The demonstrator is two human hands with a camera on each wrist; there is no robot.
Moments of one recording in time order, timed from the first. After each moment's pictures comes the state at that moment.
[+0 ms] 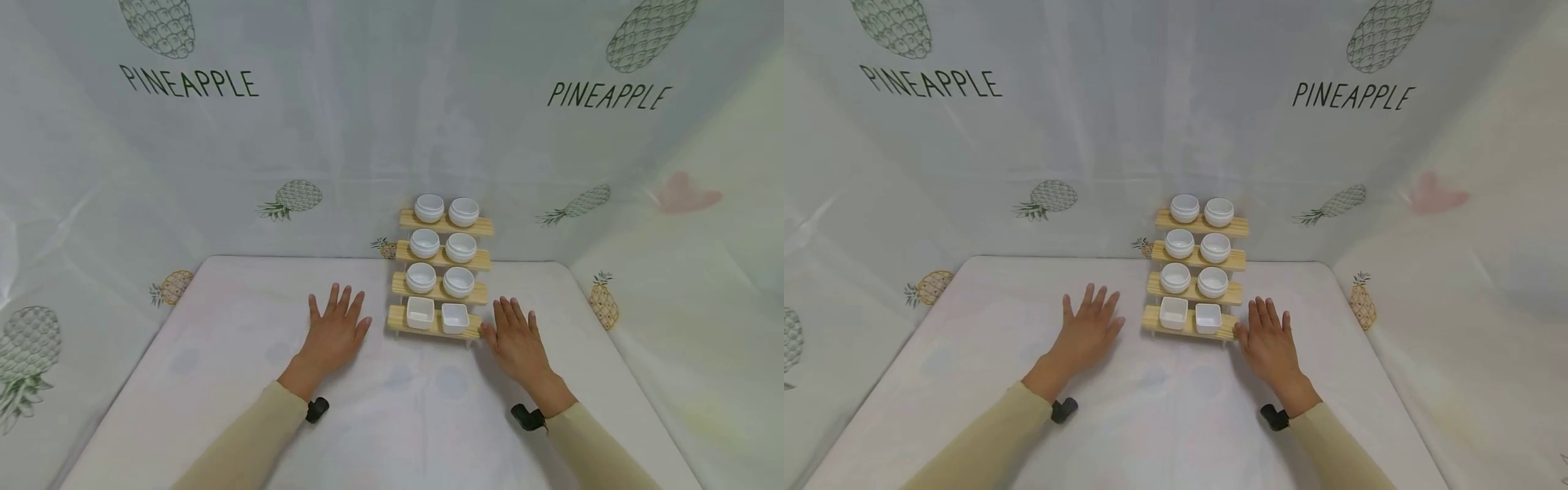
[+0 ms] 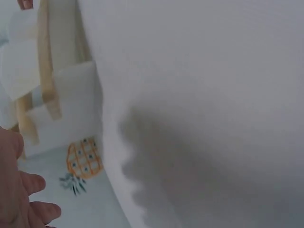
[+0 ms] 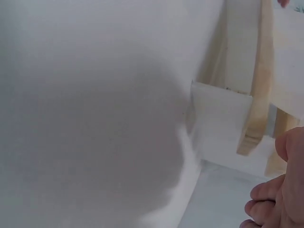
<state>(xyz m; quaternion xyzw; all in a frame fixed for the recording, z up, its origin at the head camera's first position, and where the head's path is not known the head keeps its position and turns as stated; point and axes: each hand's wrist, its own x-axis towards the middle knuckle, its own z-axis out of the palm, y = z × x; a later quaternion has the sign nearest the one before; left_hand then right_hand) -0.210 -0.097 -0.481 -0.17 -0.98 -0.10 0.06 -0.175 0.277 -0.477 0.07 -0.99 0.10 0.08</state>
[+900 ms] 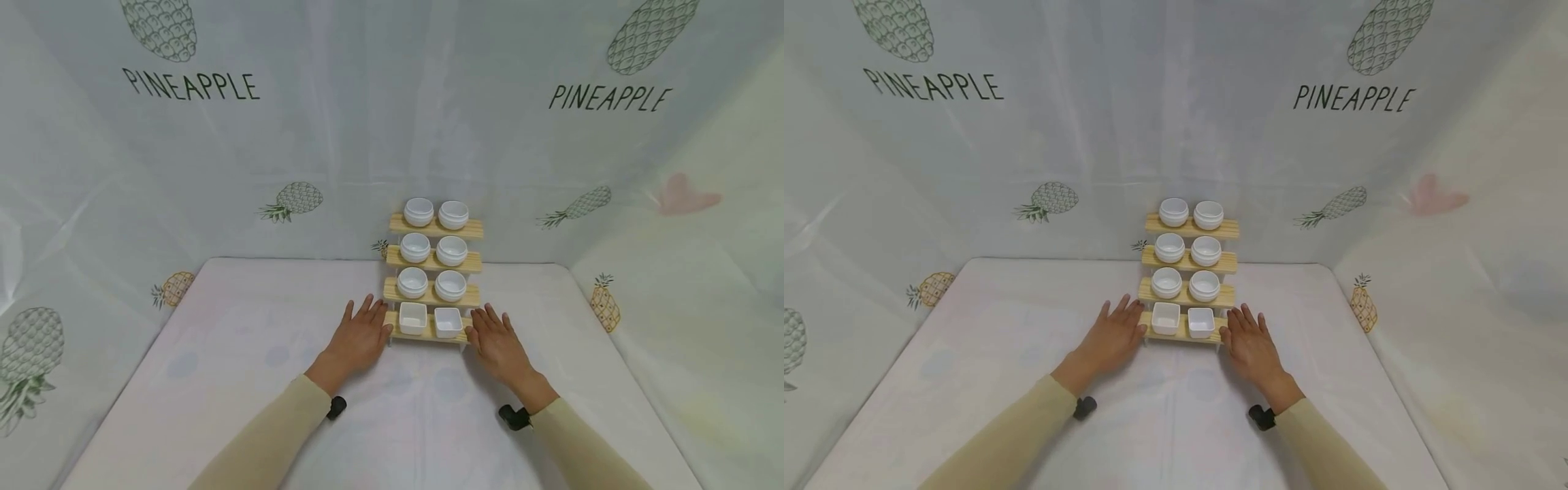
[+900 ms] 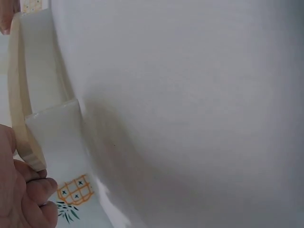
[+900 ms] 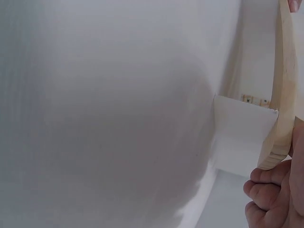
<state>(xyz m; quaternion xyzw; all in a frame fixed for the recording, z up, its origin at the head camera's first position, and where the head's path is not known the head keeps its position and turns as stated) -0.220 -0.060 -0.492 -0.23 -0.97 -0.07 0.01 -0.186 0.255 -0.494 0.14 -0.98 0.14 0.09</state>
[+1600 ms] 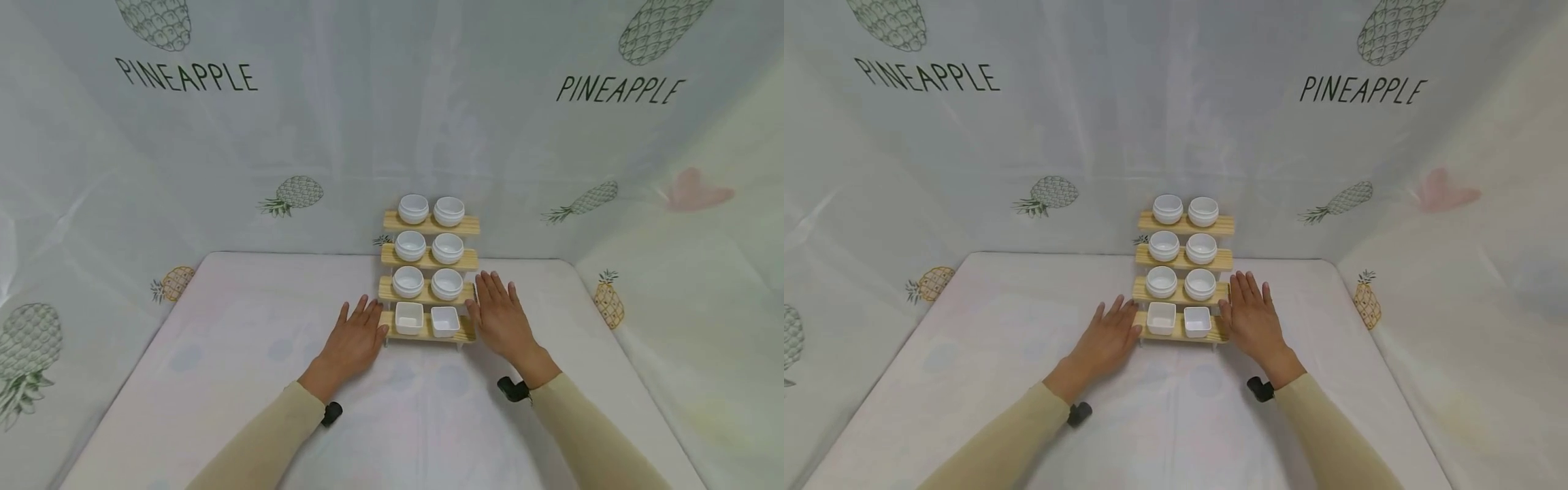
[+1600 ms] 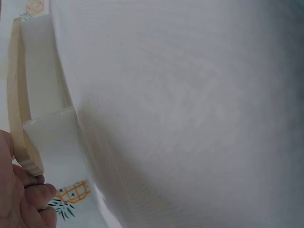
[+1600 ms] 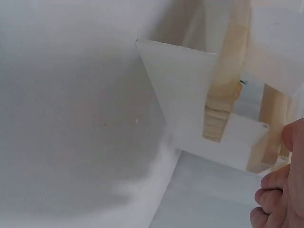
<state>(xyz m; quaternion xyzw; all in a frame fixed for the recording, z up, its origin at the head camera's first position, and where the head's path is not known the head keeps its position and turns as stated) -0.207 -0.068 -0.495 -0.22 -0.97 -0.09 0.02 -0.213 0.254 -0.459 0.14 -0.98 0.11 0.11</state>
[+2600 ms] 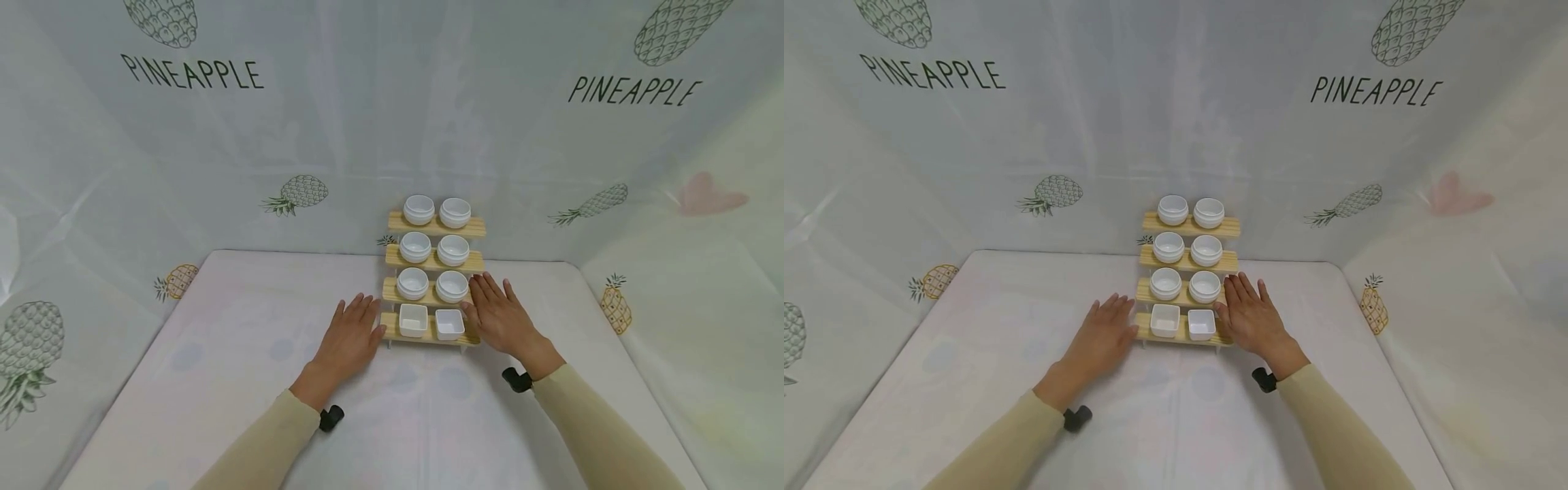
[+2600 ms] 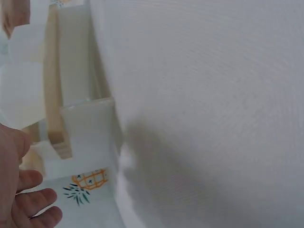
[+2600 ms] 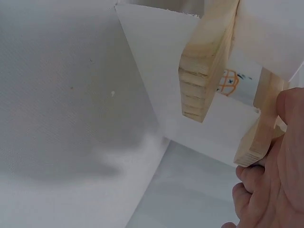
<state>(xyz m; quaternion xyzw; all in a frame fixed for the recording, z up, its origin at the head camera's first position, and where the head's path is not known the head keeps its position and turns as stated) -0.203 -0.079 -0.483 -0.20 -0.97 -0.14 0.07 -0.228 0.248 -0.444 0.19 -0.98 0.06 0.03</state>
